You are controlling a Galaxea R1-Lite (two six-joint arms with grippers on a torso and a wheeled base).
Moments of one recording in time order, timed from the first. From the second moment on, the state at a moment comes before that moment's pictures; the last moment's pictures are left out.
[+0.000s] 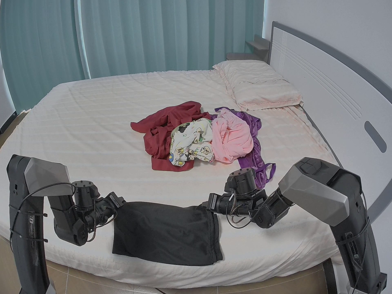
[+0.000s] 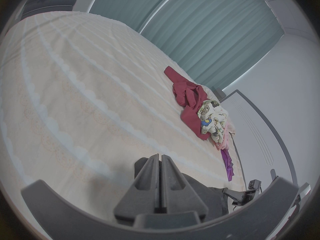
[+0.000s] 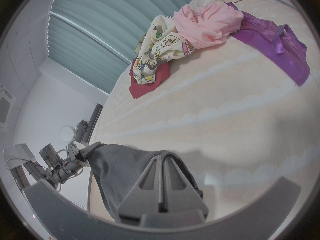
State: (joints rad) left arm -0.06 2.43 -0.58 -1.39 -0.17 -0.74; right arm 0.56 2.60 -1.33 -0.69 0.24 0.68
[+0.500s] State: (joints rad) left arm -0.05 2.49 -0.58 -1.48 -0.16 -0.72; right arm 0.51 2.60 -1.37 -0.68 0.15 0.73
